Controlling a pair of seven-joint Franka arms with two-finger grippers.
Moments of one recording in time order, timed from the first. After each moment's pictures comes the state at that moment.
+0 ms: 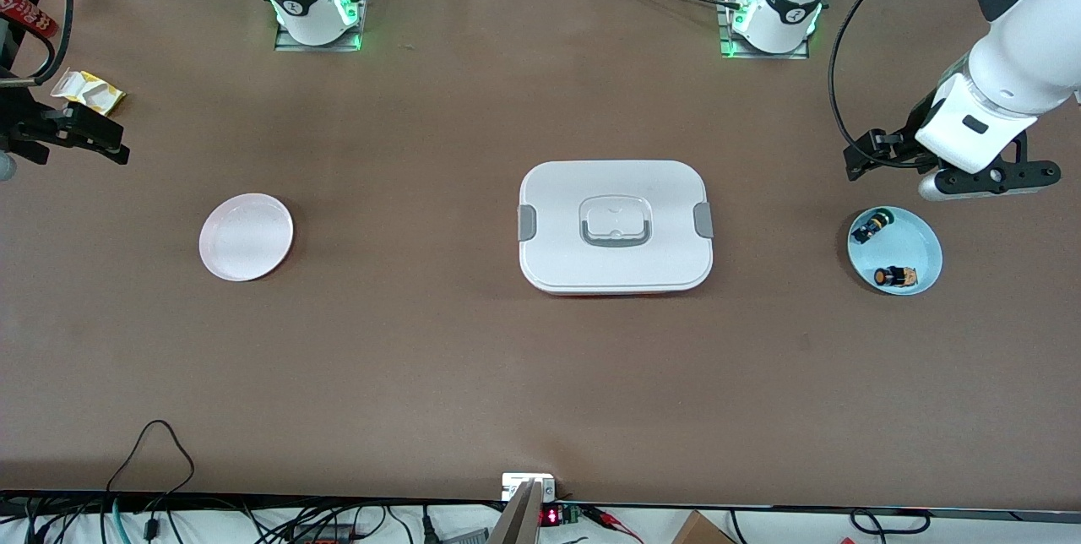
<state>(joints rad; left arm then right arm) -0.09 0.01 -0.03 -1.73 0.02 1.71 -0.24 0.09 0.12 -0.10 -1.42 -0.03 1.52 -0.03</state>
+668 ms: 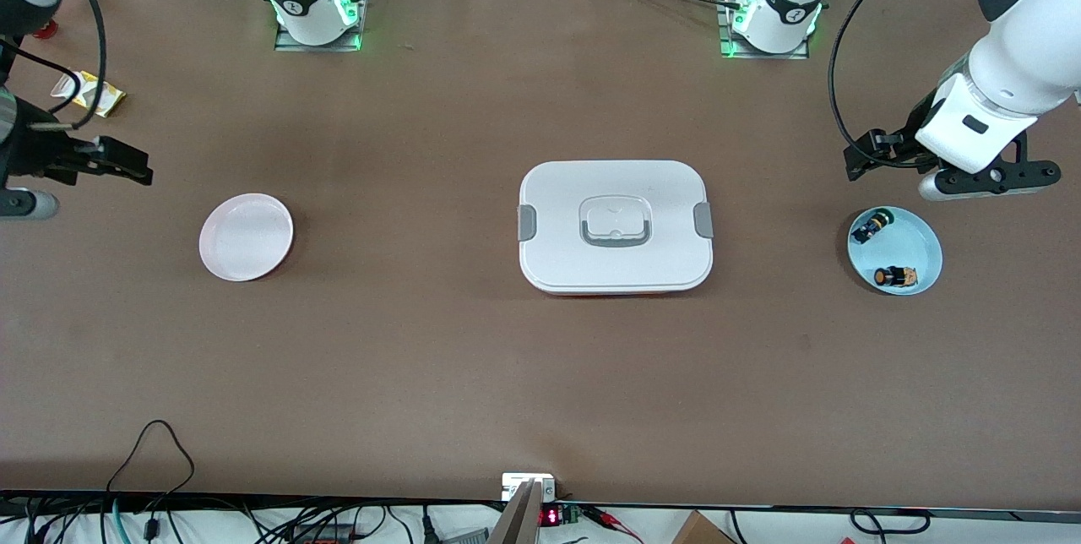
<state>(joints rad) -0.09 0.01 -0.03 -1.73 0.02 1.71 -0.24 0.09 0.21 -0.10 -1.42 -0.03 1.52 -0.03</state>
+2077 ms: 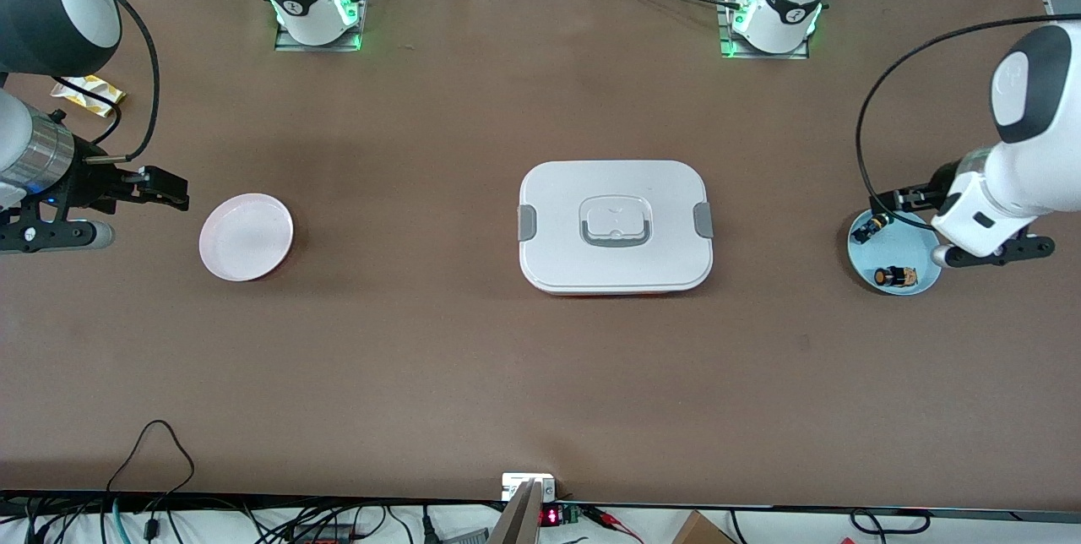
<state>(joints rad) 0.05 0.25 0.00 -1.64 0.07 1.66 -0.08 0.14 0.25 -0.09 -1.42 -0.03 1.59 -0.03</state>
